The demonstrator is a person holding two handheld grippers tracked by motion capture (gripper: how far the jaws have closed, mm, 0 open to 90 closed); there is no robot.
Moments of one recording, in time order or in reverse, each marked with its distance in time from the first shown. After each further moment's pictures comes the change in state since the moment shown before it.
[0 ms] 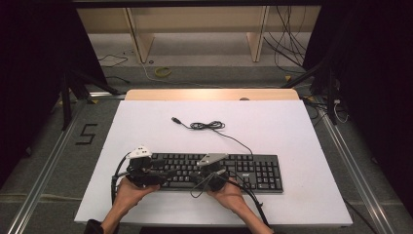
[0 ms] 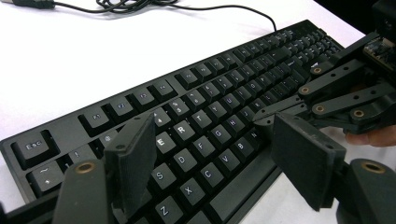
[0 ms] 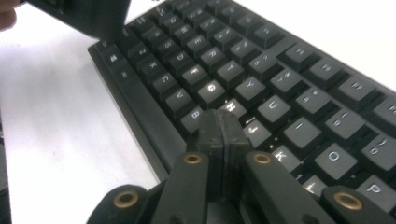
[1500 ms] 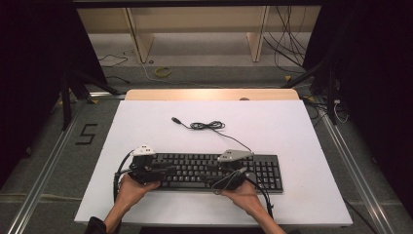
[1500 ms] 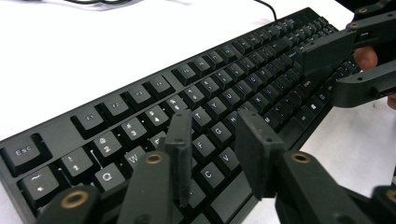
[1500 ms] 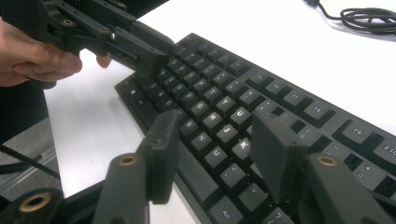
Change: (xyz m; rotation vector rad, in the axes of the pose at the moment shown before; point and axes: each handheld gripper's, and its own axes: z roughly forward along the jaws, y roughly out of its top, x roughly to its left) left arm 0.000 0.006 0.007 0.054 -0.014 0.020; right arm -0.017 -0.008 -0.051 -0.151 0.050 0.080
